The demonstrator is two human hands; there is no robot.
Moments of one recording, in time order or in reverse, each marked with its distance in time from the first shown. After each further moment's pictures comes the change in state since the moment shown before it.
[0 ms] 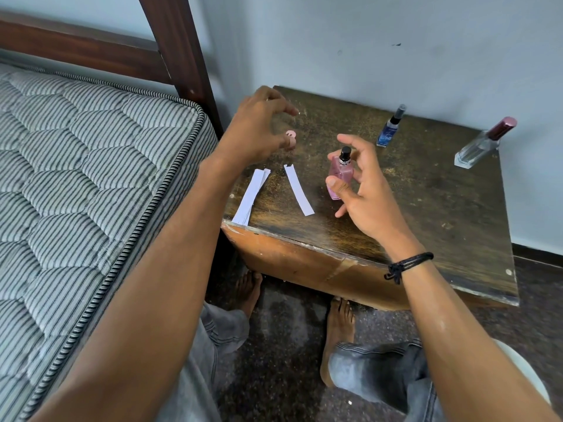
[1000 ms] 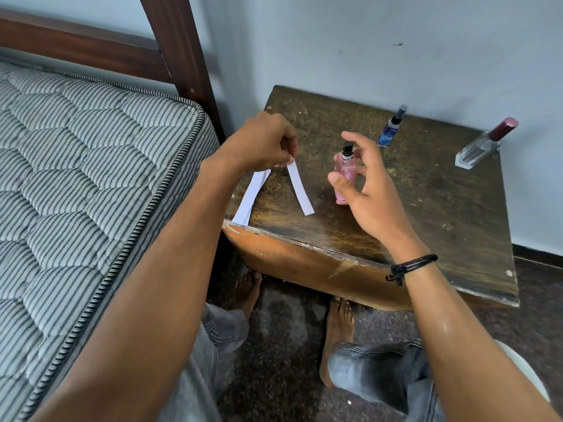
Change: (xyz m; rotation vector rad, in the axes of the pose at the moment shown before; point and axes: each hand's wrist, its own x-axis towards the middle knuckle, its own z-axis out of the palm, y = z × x) left_hand -0.009 0.015 -0.004 0.075 -0.246 0.008; right_hand -0.005 -0.010 -0.004 -0.119 0.051 0.014
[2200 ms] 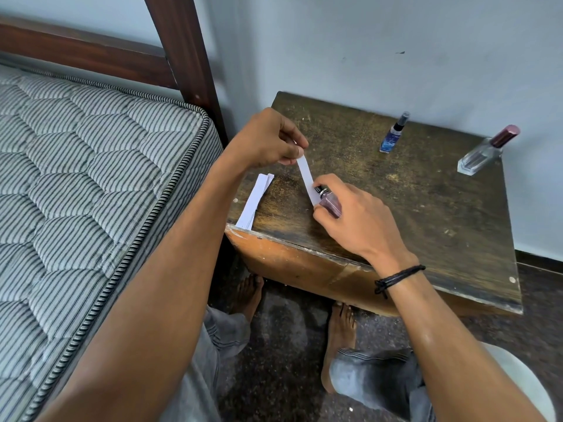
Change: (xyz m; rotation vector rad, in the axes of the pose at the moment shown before) left_hand 0.000 -0.001 -0.003 -0.513 0.010 -0.104; right_hand -0.013 0.000 0.019 -0.593 -0.115 -0.127
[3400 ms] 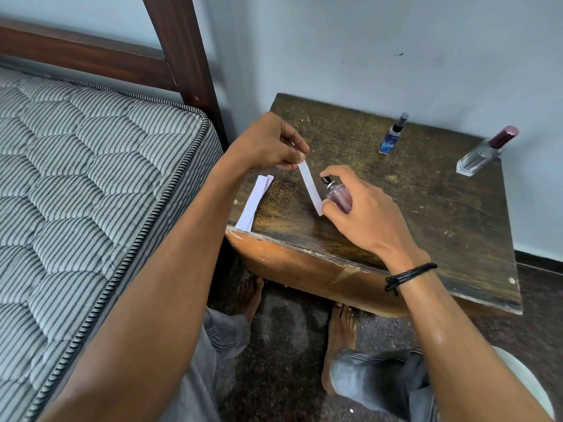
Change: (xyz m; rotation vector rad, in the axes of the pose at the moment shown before) left_hand 0.001 0.000 0.003 -0.064 -0.037 -0.065; right_hand 0.004 0.008 -0.014 0.154 0.015 0.024
